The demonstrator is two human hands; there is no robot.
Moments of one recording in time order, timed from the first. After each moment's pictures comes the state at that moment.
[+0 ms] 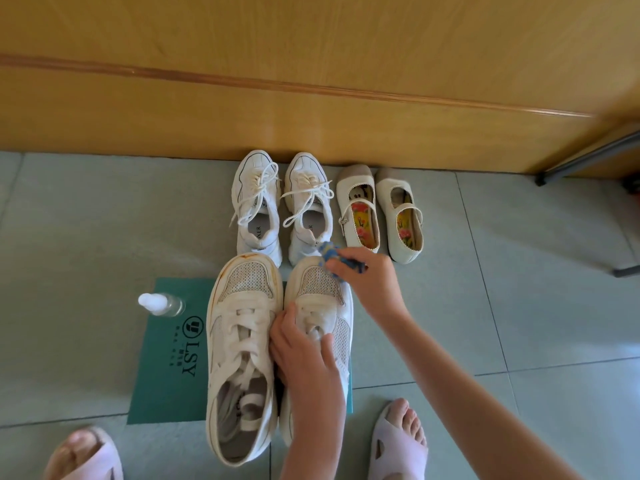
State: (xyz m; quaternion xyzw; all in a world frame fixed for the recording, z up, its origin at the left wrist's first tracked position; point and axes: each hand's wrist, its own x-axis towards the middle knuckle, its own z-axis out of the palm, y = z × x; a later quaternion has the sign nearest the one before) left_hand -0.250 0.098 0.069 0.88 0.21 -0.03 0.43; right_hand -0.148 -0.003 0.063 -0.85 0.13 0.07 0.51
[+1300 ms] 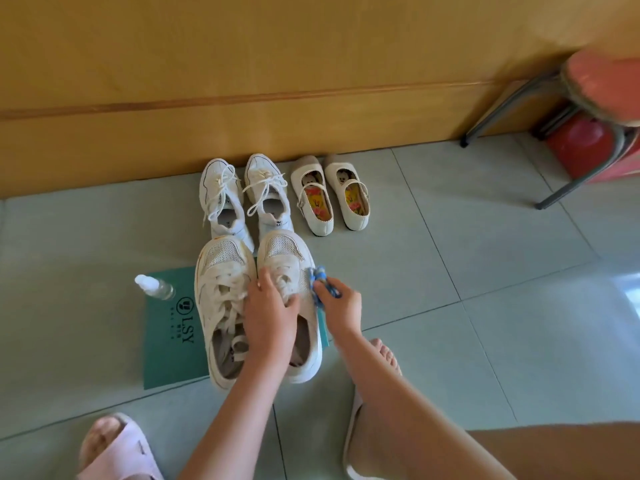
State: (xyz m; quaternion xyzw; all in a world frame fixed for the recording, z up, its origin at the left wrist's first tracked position) left_hand -0.250 0.129 0.095 0.95 0.07 -0.15 0.28; right_hand -0.268 0.023 0.061 -0.70 0.39 0.01 0.60
